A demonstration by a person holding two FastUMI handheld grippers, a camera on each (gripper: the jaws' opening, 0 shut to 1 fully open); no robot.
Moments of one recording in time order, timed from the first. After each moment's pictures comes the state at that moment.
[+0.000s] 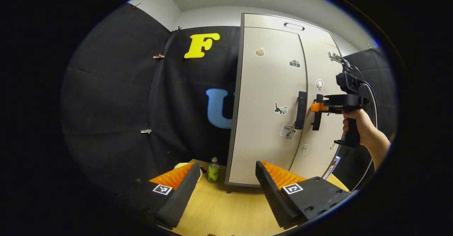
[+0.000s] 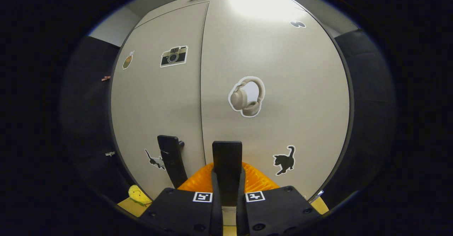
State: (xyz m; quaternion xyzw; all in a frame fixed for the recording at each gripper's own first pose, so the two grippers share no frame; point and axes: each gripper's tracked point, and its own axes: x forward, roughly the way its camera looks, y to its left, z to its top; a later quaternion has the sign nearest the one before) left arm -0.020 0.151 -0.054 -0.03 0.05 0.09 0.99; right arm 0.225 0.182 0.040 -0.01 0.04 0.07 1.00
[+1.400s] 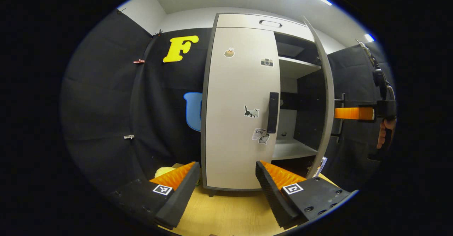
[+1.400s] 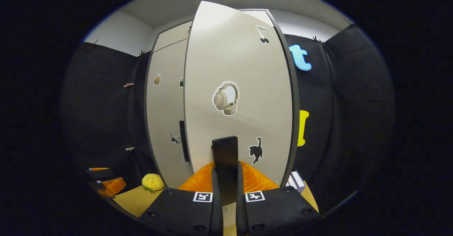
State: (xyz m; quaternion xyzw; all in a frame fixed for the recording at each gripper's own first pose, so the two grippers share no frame) left arm 0.009 0.072 -0.044 -0.01 0.05 0.04 1.00; right arm 0.075 0.081 0.059 0.00 0.03 0.12 0.99
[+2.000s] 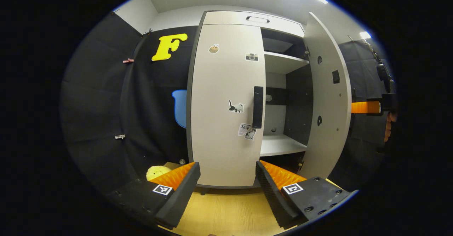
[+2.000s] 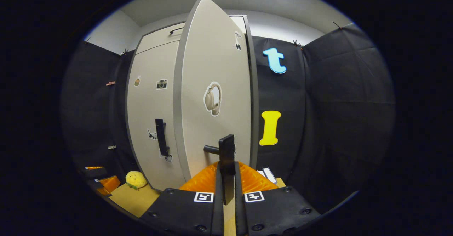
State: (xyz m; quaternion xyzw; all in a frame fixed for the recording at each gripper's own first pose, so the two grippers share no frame) left arm 0.012 0.040 -0.053 0.00 0.06 0.00 1.00; right arm 0.048 -0.001 0.067 -0.01 0.04 0.02 1.00
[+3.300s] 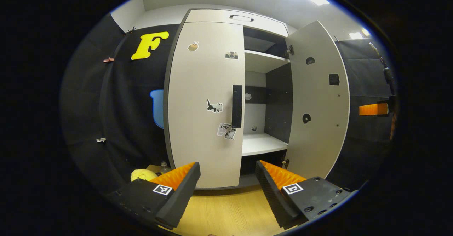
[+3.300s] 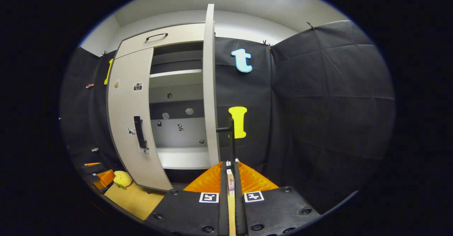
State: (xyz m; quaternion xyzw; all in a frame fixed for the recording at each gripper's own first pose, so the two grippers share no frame) left arm 0.020 0.013 -0.055 0.00 0.06 -0.09 0.99; right arm -0.037 -0.044 0.072 0.00 0.03 -0.07 1.00
